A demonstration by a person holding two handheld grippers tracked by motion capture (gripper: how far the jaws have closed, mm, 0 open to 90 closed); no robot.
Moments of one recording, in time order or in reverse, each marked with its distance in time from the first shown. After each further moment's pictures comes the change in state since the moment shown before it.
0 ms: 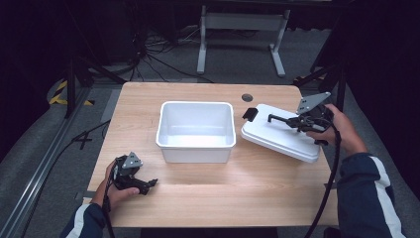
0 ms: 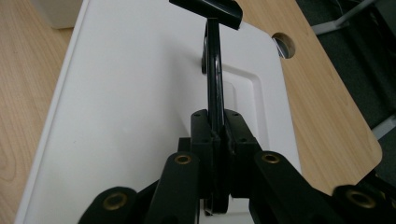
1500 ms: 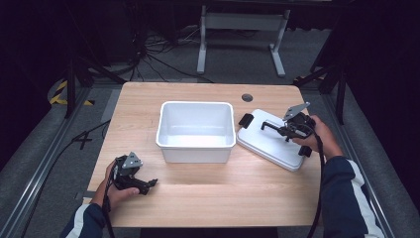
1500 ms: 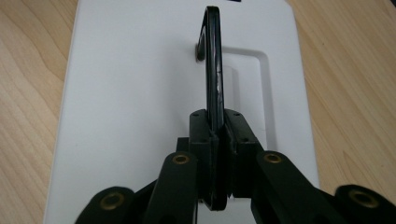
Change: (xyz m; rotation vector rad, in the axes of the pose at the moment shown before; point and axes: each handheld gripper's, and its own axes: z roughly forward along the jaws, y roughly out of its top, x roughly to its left) left arm 0.000 0.000 0.000 -0.001 0.001 -0.001; right arm -0.003 -0.031 0.080 0.082 0.021 0.138
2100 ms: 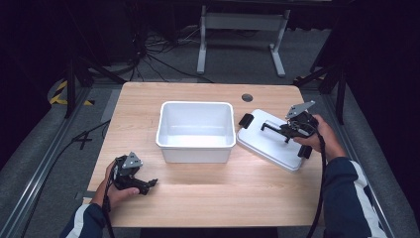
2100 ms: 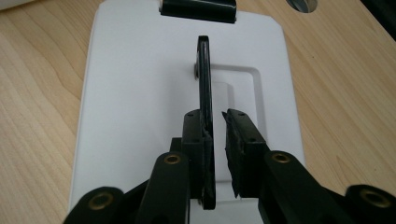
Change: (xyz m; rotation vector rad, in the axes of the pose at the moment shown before) left arm 0.000 0.000 0.000 0.001 0.000 -0.001; right arm 0.001 0.001 -0.013 -0.064 -0.001 0.024
